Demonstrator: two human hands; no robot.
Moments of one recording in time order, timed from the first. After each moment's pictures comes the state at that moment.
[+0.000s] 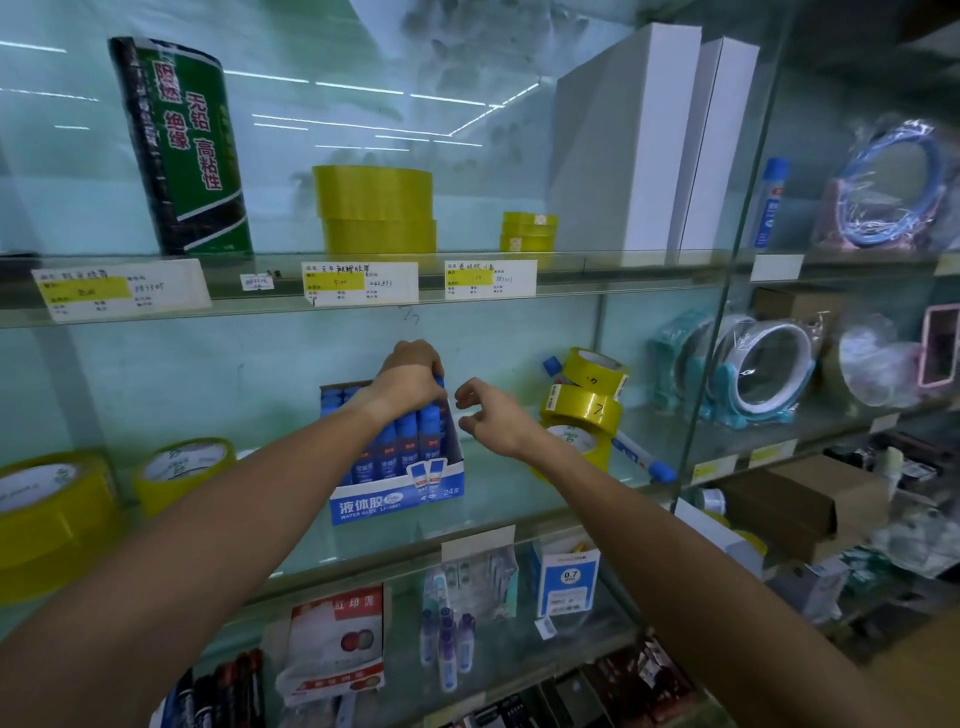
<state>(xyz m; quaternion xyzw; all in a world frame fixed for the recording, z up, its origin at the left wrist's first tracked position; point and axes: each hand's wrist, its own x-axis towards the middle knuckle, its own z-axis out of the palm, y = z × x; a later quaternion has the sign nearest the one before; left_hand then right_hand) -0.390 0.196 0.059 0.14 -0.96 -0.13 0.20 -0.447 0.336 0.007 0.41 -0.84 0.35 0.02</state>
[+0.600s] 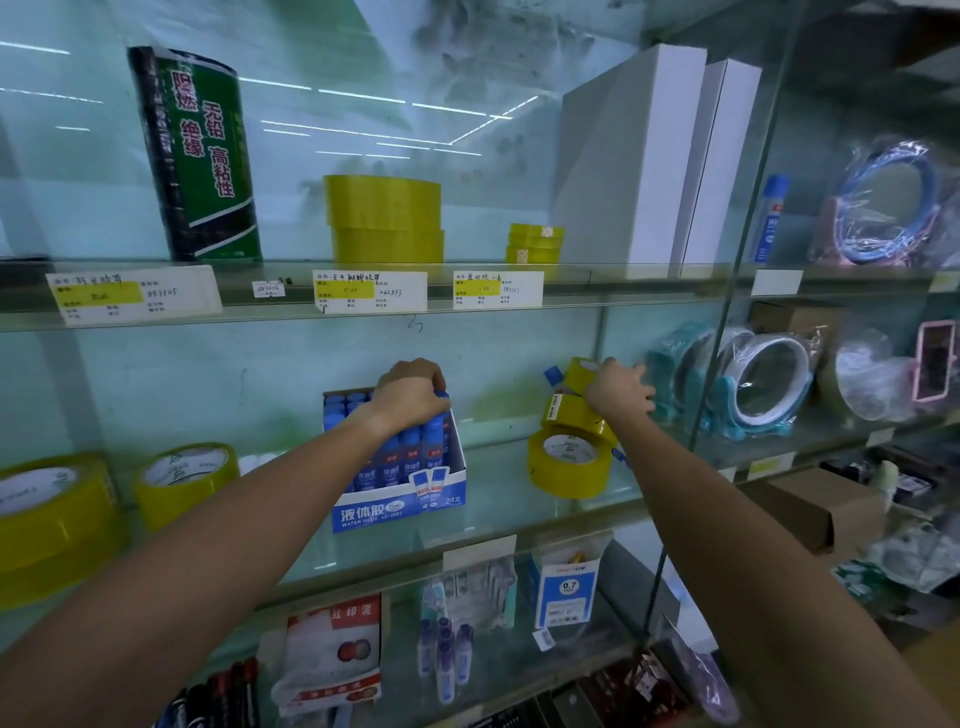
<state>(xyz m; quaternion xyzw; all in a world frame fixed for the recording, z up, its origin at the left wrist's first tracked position) -0.386 0.186 0.046 0.12 -0.96 -0.13 0.21 -0.528 0.416 0.042 0.01 -0.96 0.27 0.11</state>
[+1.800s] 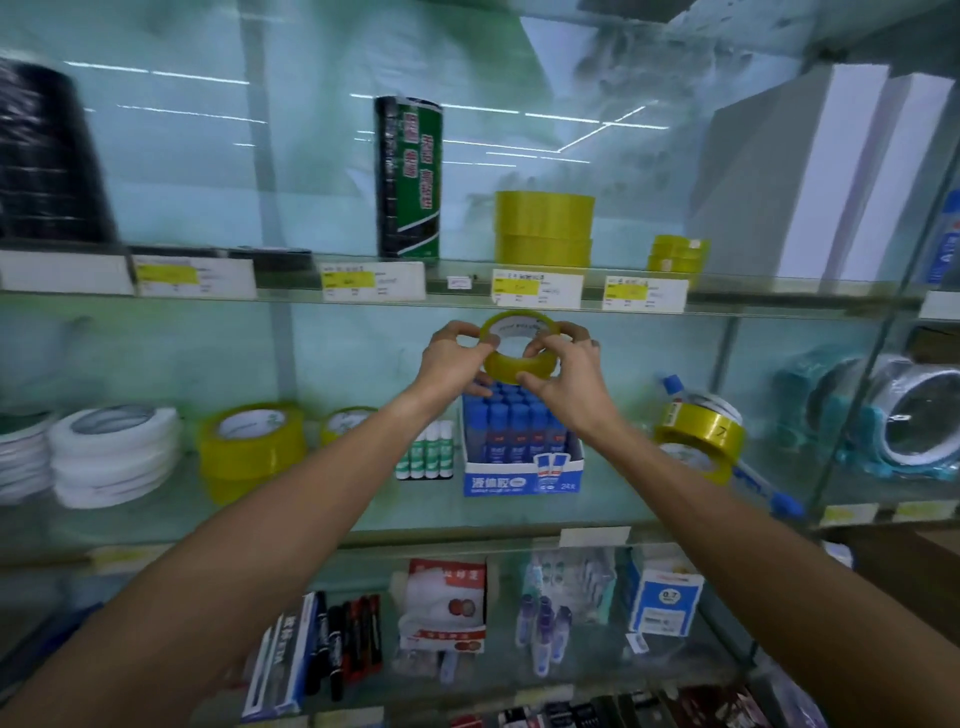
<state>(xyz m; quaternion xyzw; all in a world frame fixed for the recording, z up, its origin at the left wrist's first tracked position) -0.262 0.161 0.079 0.19 -0.71 -0.58 0.34 -0.363 0.293 0.062 0.43 -0.77 0.42 0.20</state>
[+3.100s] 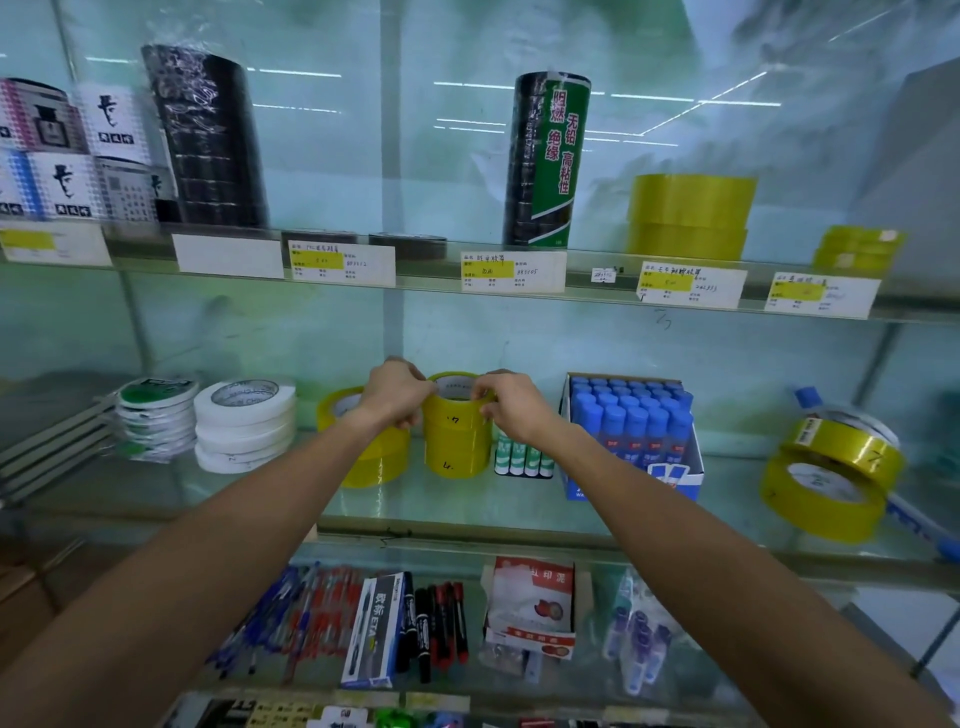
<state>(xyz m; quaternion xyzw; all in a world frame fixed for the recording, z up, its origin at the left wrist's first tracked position) -0.142 0.005 0.026 0.39 -0.81 -0.35 0.27 -0.287 0.122 0.016 0.58 -0.77 0.24 0.05</state>
